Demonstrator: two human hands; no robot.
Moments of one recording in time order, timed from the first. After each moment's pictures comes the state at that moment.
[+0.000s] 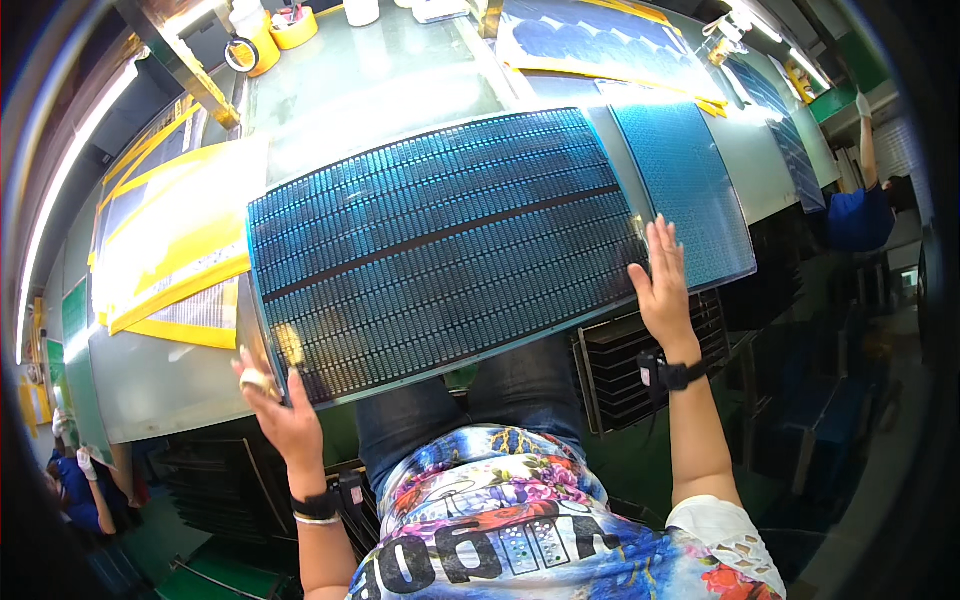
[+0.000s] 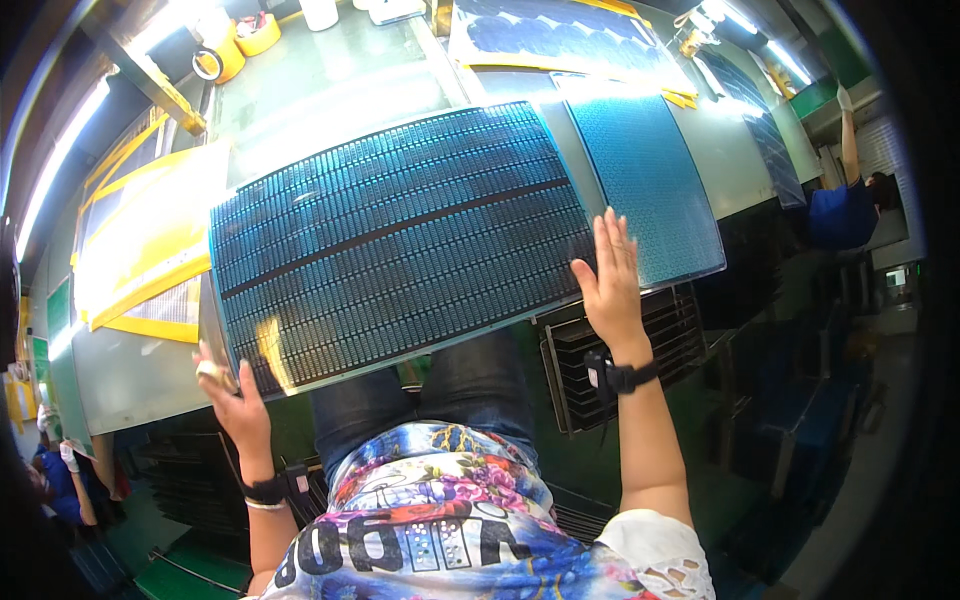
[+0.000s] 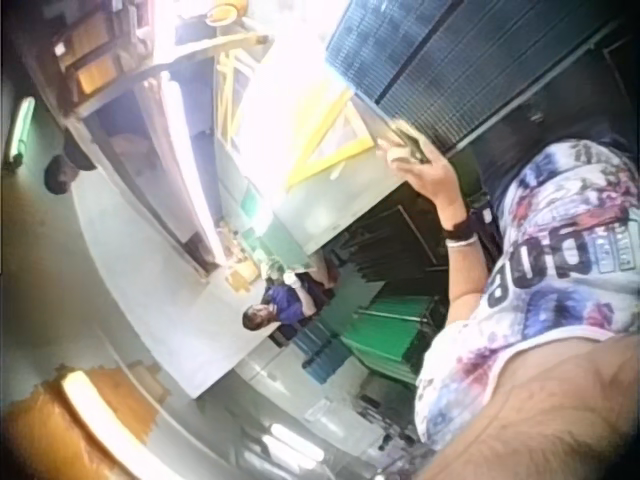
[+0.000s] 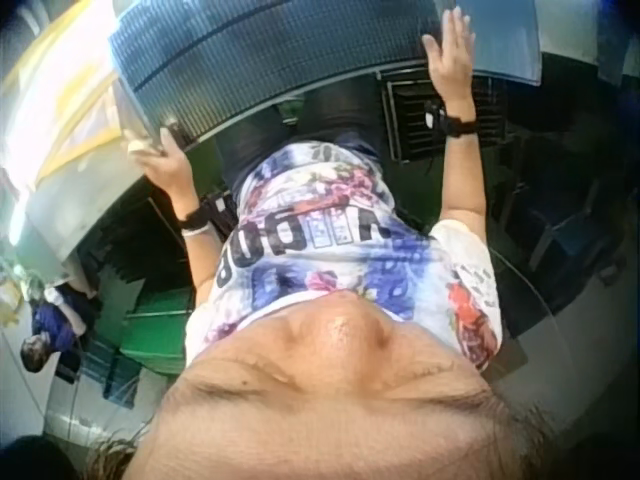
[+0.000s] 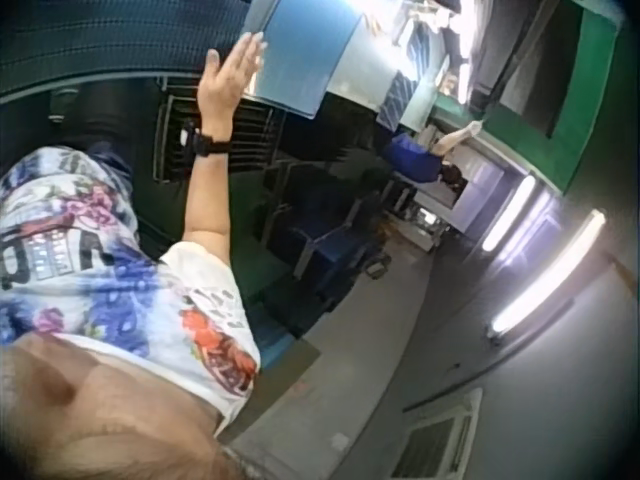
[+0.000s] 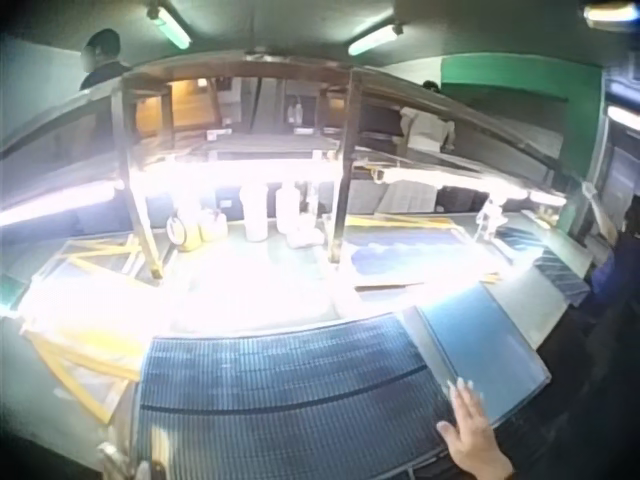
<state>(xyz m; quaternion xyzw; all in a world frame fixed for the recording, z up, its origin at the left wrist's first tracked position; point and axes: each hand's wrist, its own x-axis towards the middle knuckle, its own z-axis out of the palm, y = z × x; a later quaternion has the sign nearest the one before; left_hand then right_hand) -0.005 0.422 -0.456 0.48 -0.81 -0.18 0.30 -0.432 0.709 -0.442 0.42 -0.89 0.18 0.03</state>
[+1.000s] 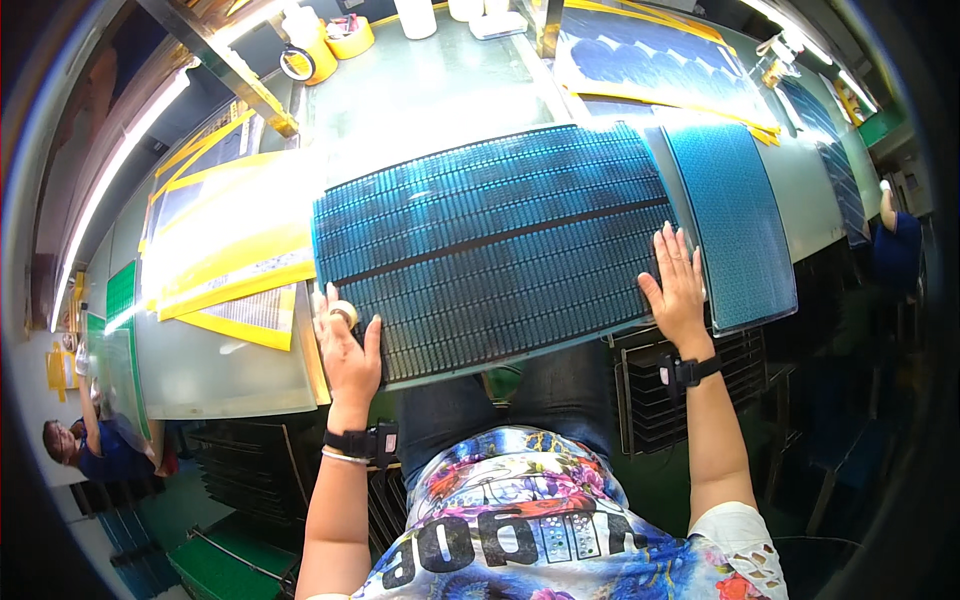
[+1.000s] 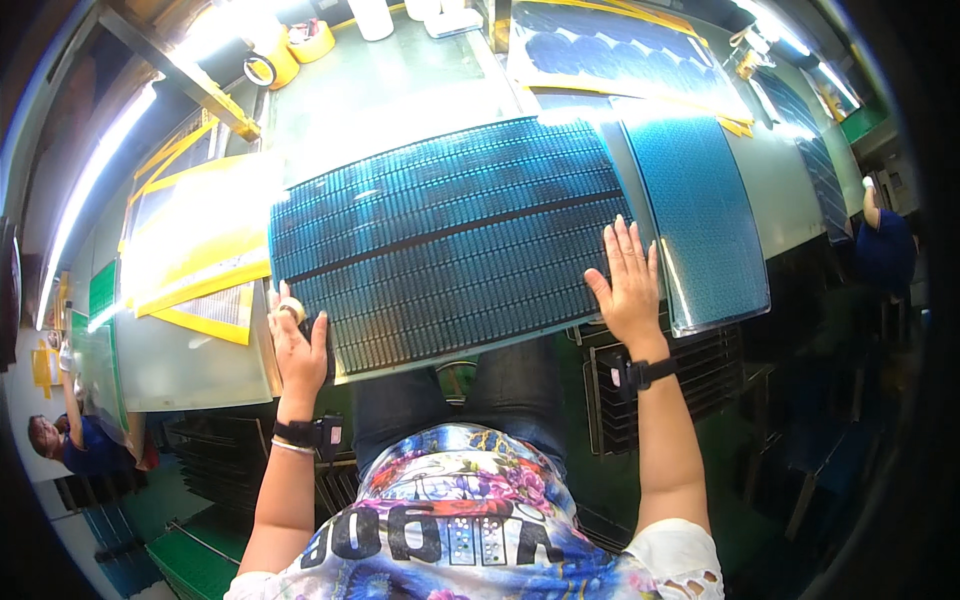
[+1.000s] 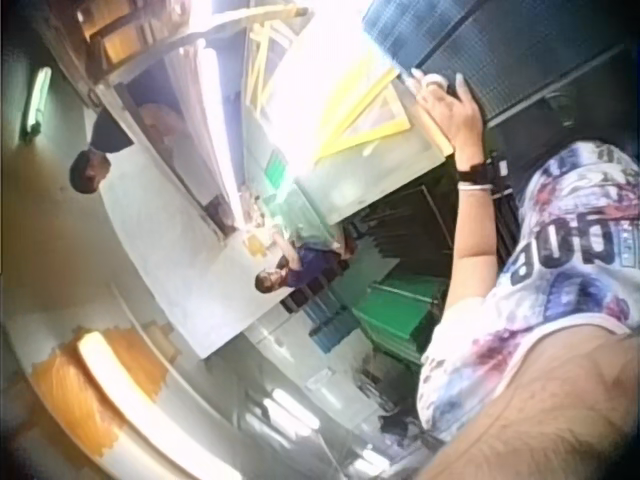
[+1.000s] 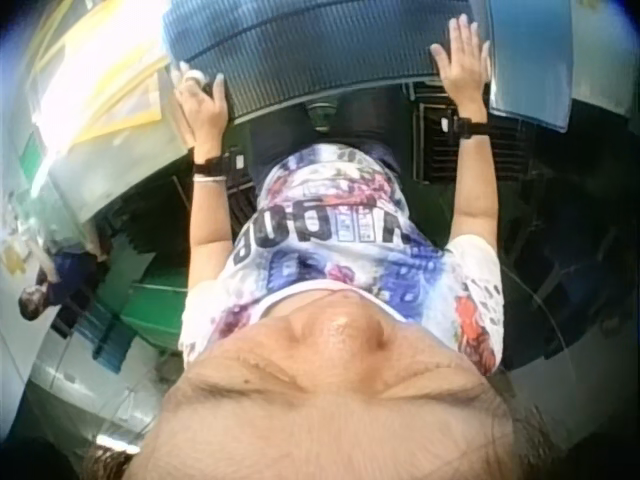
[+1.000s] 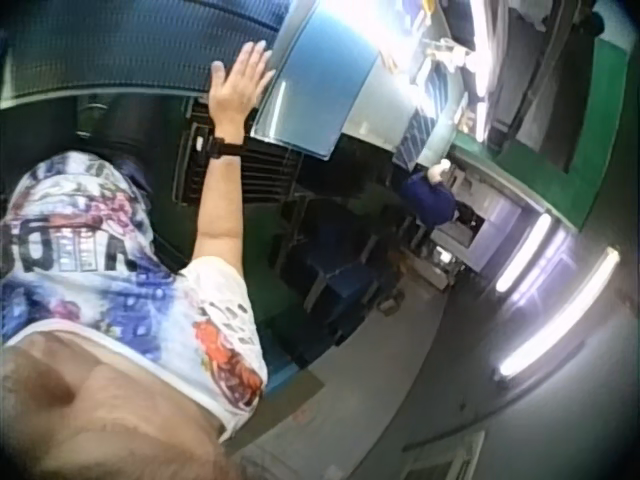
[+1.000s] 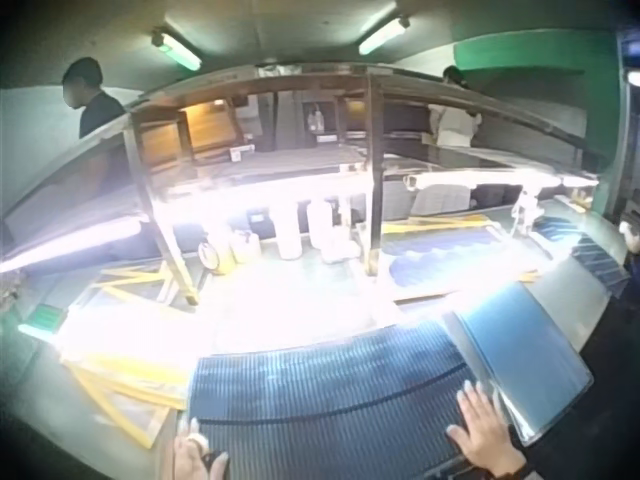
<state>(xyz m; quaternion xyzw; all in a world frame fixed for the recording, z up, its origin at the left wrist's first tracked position) -0.043 0.382 -0.492 0.38 -0.88 -0.13 0.24 -0.423 0.680 -0.487 0.47 -0.87 0.12 0.06</state>
